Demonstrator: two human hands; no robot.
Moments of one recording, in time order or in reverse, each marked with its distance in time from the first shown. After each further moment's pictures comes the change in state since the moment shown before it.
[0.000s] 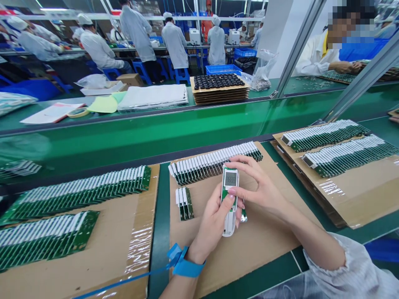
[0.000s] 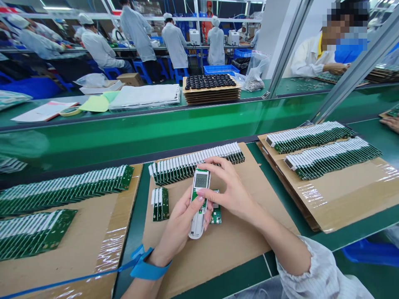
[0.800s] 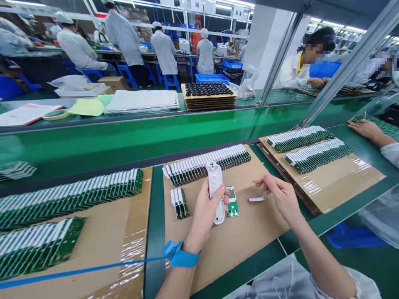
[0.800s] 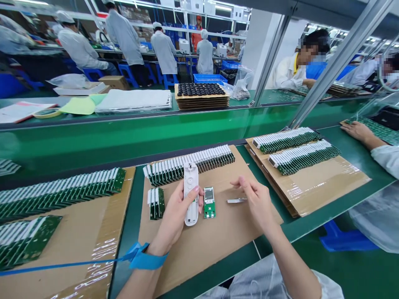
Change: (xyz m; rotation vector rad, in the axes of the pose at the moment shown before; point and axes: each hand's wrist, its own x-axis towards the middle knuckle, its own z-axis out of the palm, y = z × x) left_hand 0.005 0.004 -0.006 0.097 0.100 0.048; right_hand -0.066 0.019 -0.023 0.065 0.463 0.503
